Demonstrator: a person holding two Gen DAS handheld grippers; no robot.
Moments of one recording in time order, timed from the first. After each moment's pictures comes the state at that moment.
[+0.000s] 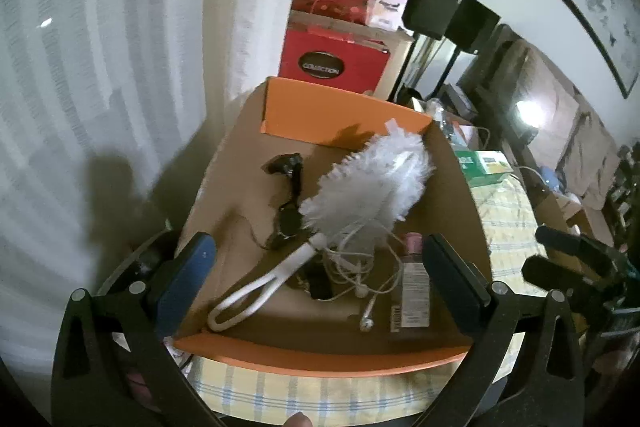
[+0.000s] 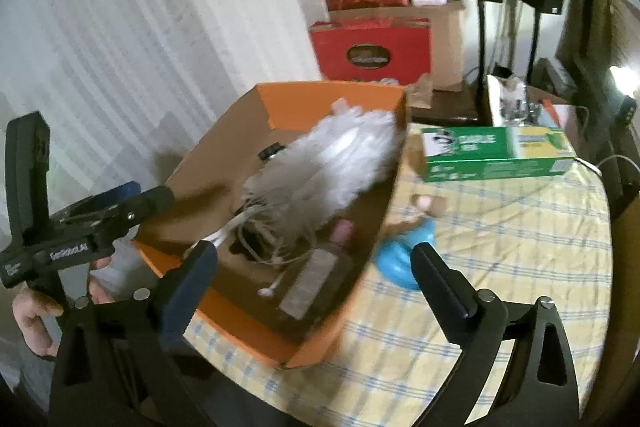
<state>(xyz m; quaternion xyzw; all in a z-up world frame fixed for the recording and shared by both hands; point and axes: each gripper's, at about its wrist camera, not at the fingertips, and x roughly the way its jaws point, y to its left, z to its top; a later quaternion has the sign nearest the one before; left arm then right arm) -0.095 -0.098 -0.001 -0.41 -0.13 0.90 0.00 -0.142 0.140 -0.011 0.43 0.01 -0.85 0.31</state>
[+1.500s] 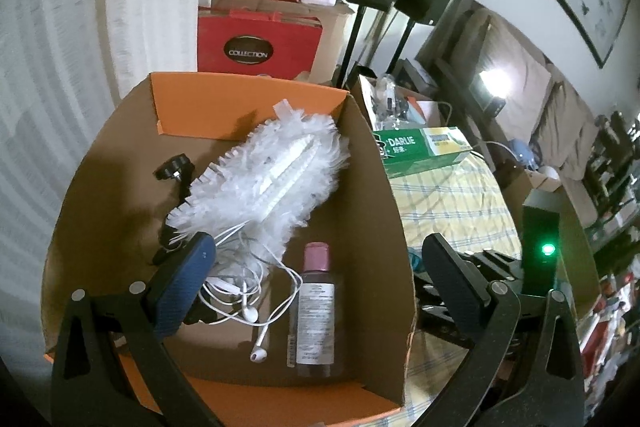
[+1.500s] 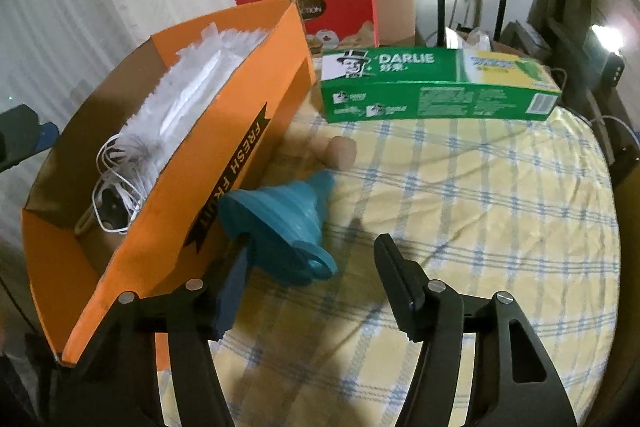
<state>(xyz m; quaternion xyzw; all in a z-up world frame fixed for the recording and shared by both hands) -0.140 0.000 -0.011 -0.43 -0.11 0.89 0.06 -0.197 0.187 -0.118 0.47 0.04 -0.84 0.25</state>
